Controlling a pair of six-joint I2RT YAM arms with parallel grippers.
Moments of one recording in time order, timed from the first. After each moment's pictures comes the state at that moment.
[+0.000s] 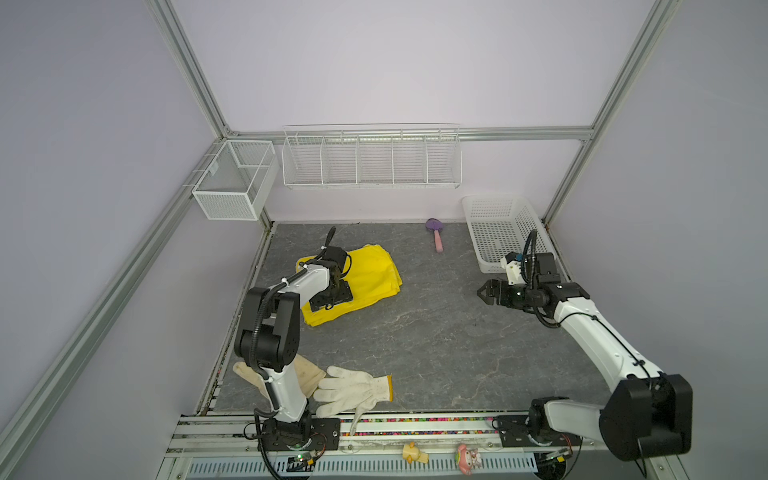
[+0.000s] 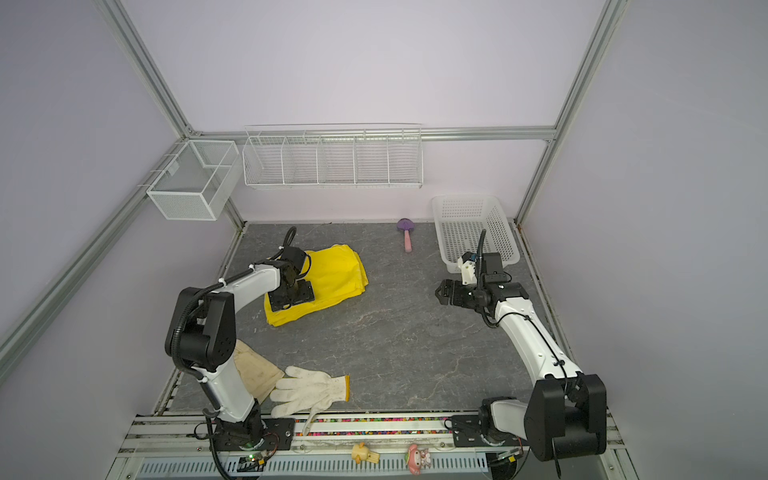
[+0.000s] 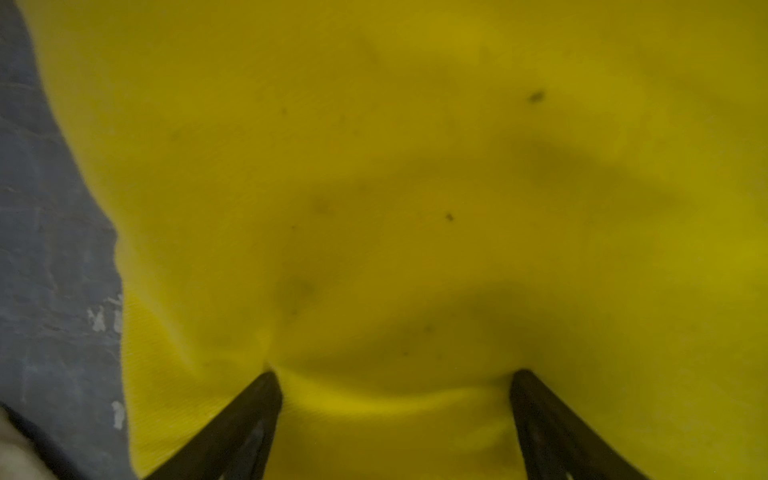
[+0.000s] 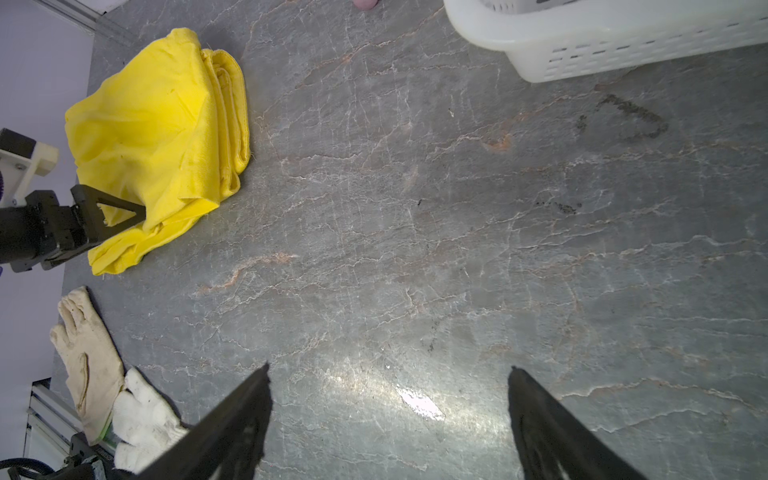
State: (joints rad) left arm -0.24 1.86 1.24 -0.73 -0.21 -0.51; right arm 0.11 1.27 0.95 -0.65 -0.35 0.23
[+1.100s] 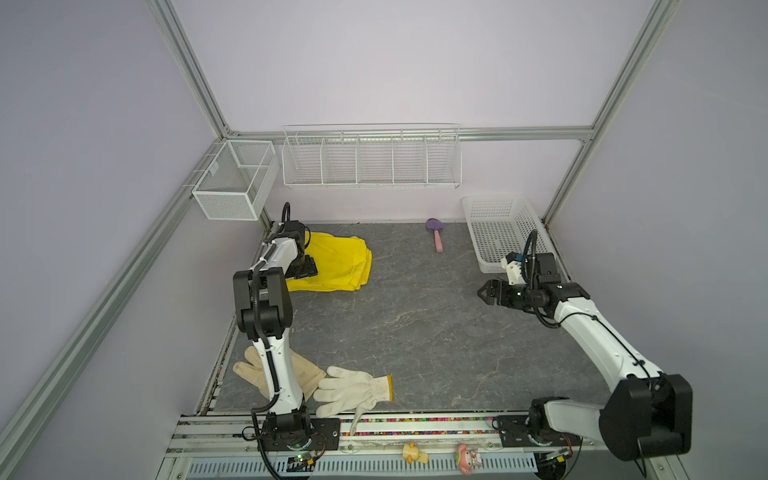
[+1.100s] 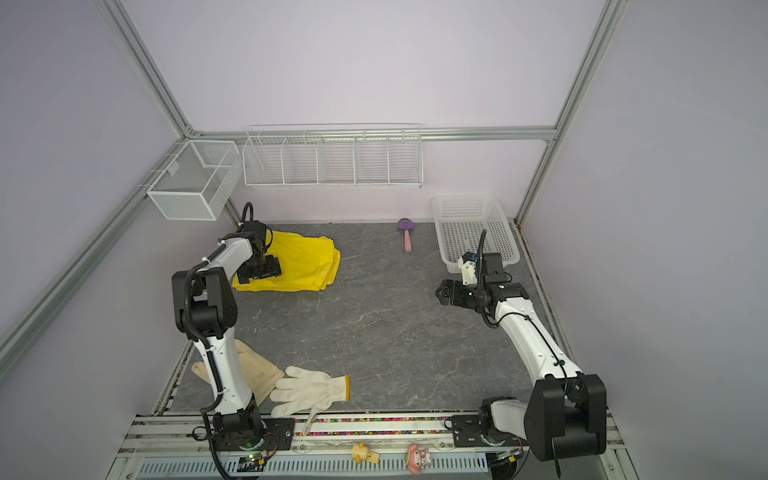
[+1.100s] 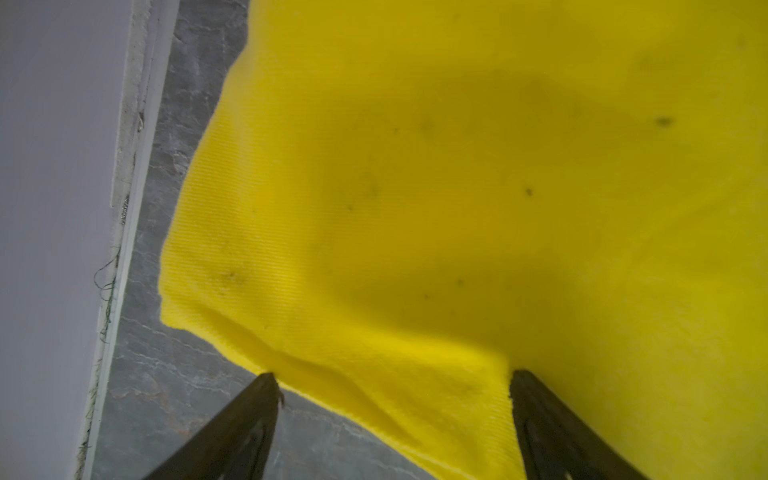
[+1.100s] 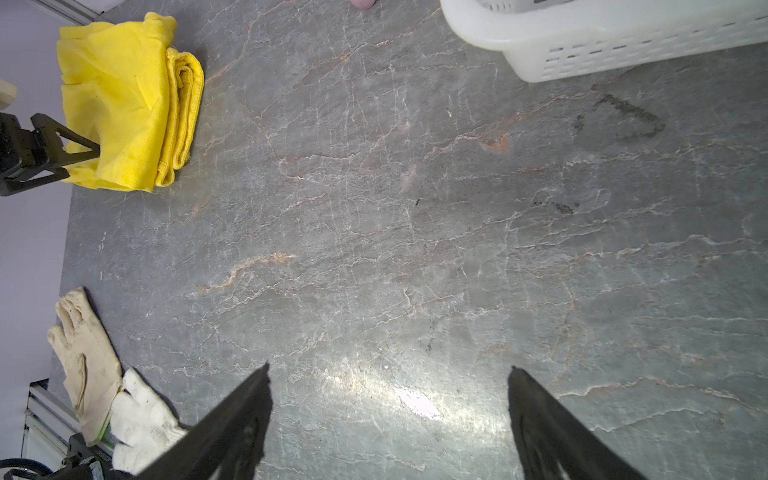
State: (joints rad) left arm 0.02 2.12 1.69 -0.87 -0.22 -0.24; right arm 0.11 1.27 0.95 -0.65 -0.35 0.23
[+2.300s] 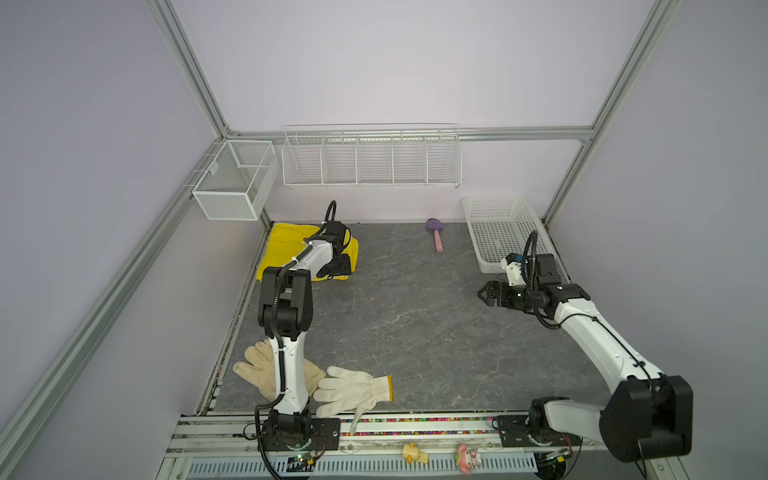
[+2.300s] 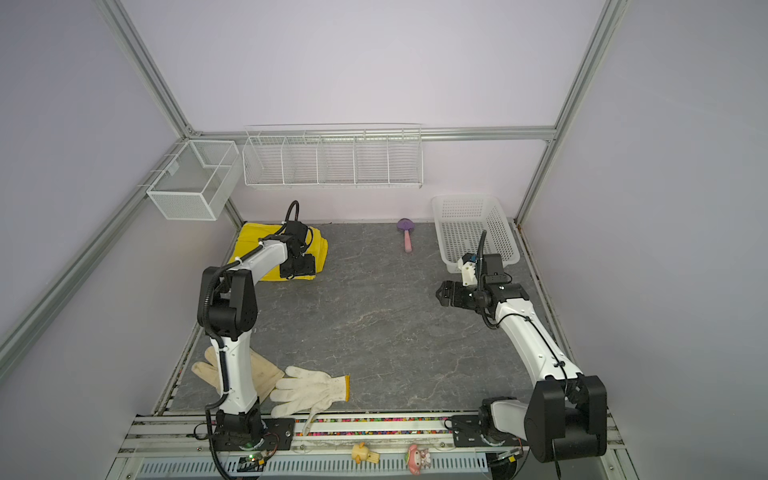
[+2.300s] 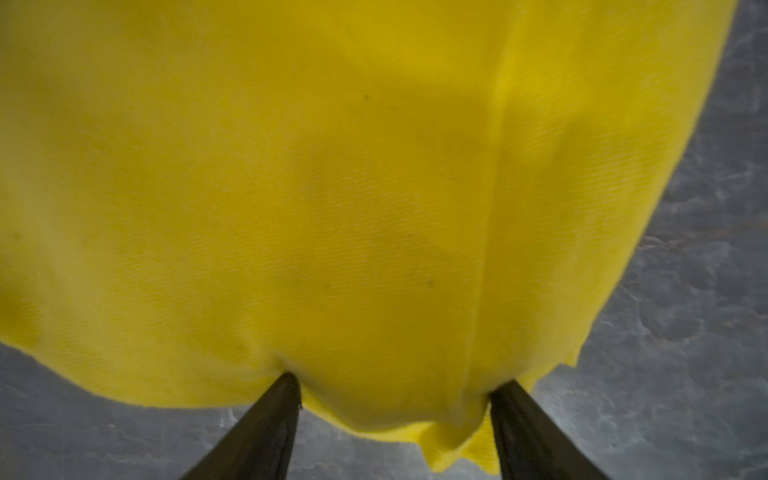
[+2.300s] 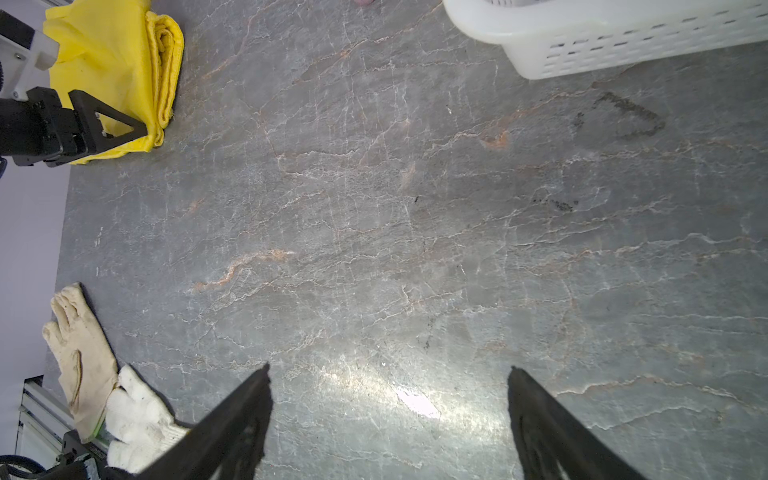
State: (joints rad) left arm -0.20 2.16 1.69 -0.76 -0.18 -0.23; right arm 0.11 1.27 0.94 -0.65 -0.35 0.22
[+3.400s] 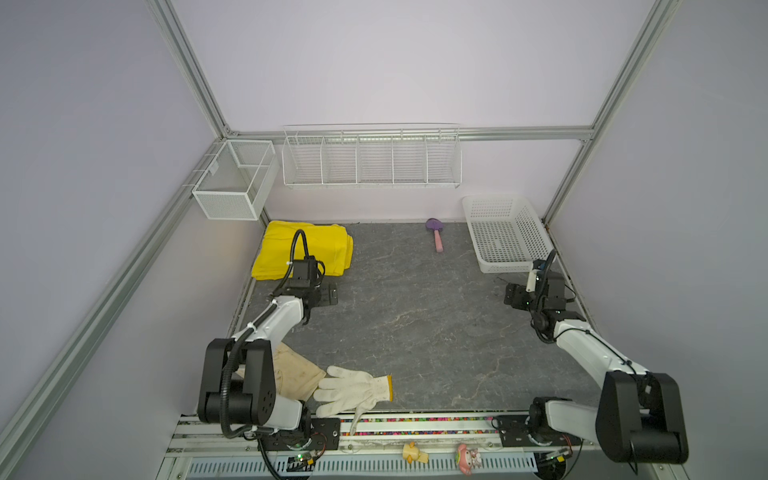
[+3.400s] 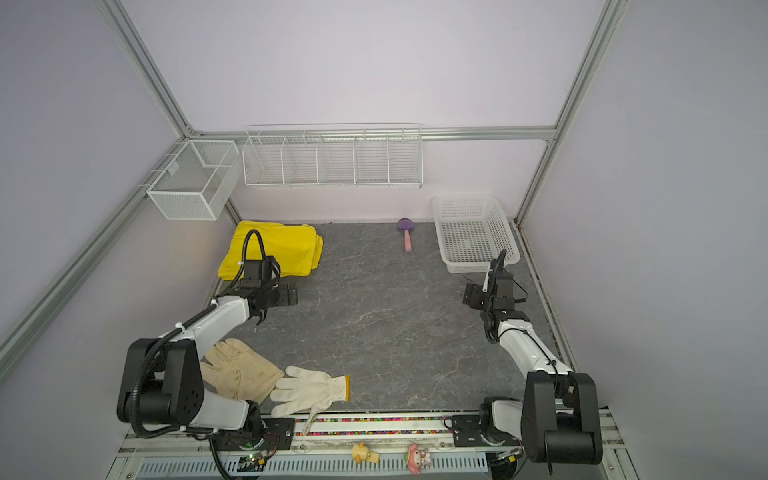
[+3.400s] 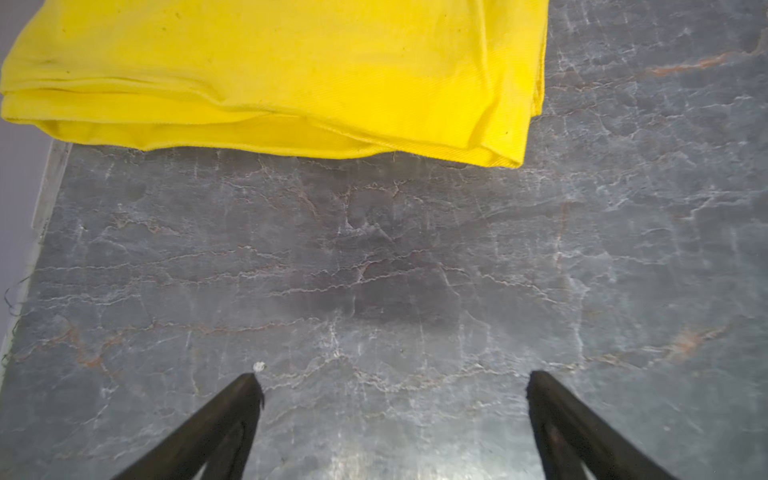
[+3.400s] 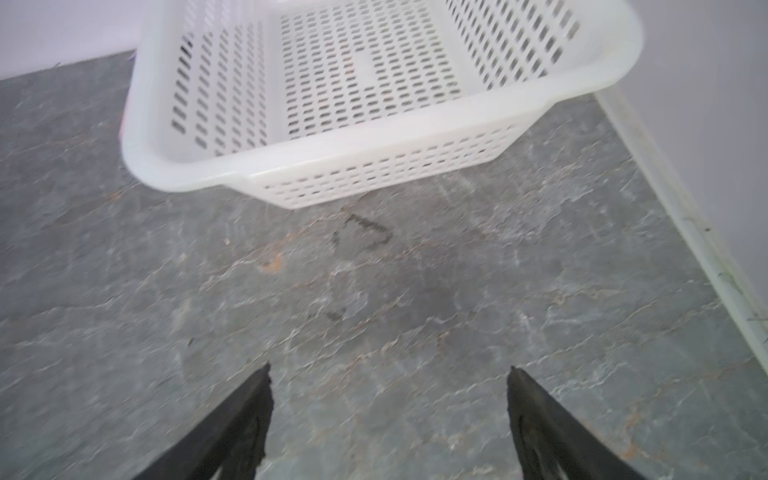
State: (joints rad) left arm -0.12 1.44 0.78 -0.23 -0.11 -0.10; right arm -0.03 1.25 0.58 0.01 0.06 0.16
